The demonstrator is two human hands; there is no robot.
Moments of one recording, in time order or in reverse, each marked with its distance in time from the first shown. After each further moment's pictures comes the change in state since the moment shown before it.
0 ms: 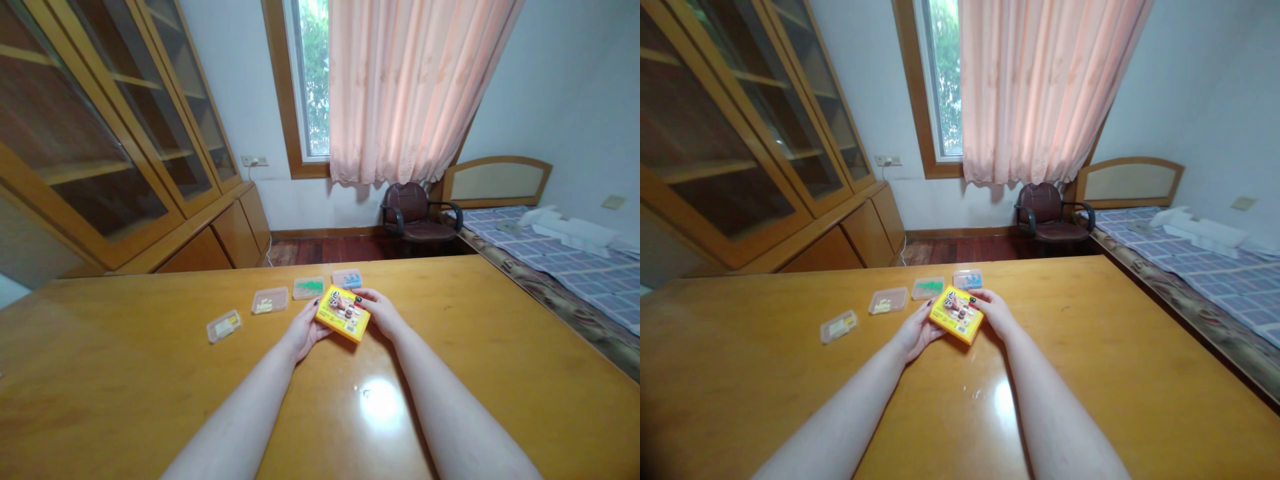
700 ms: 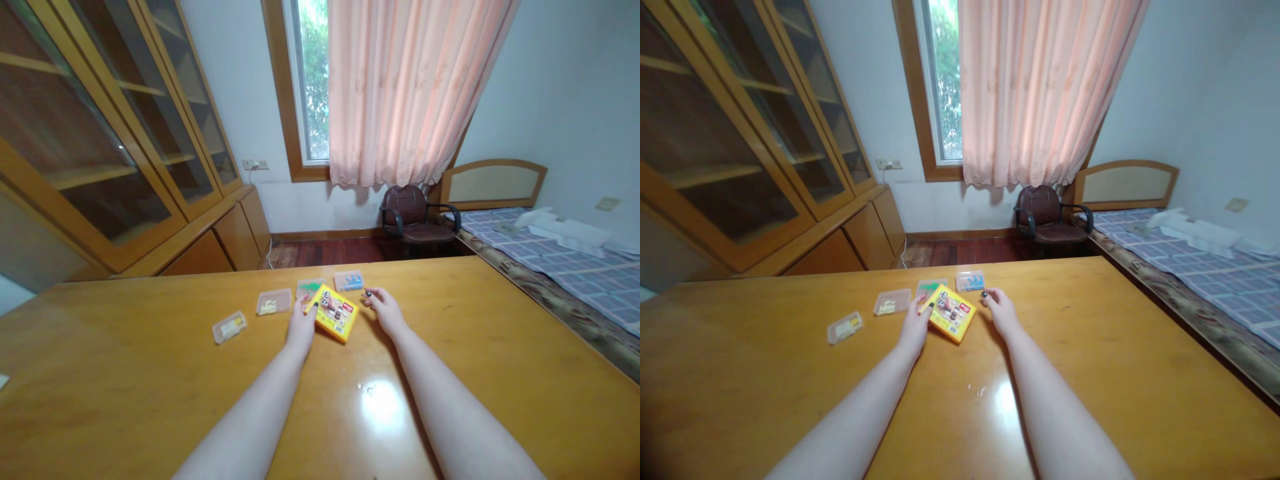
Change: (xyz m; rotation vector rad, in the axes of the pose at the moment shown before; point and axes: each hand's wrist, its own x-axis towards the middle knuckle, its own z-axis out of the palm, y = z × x) left_hand 0.023 -0.009 -0.026 0.502 0.465 0.378; right_hand 0.005 0.009 -0.018 -0.371 0.271 -0.205
